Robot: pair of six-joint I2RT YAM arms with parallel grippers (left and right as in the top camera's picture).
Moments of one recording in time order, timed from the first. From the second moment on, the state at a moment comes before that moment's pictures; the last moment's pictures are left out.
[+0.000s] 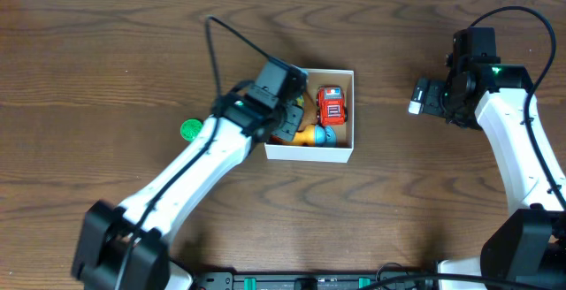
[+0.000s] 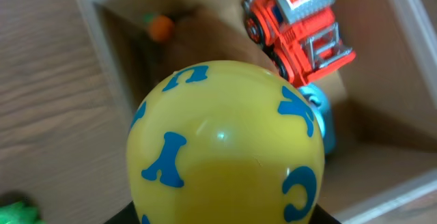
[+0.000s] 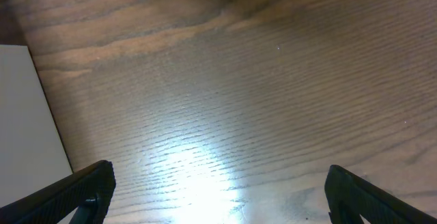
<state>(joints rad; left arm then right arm) -0.58 1.63 1.23 -0.67 -0.01 -0.11 -0.02 1.61 1.31 -0.99 0.07 0.28</state>
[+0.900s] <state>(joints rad) -0.59 1.54 1.23 -0.71 -0.02 -0.15 -0.02 1.61 1.31 -0.99 0.07 0.28</state>
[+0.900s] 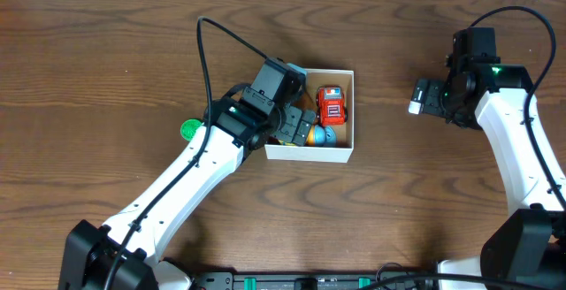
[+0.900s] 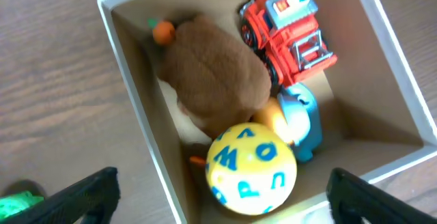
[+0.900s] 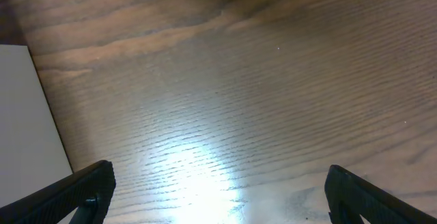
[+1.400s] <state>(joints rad) -0.59 1.54 1.23 -0.74 -0.01 -0.15 -0.02 1.61 1.31 -0.99 0.07 0.28</state>
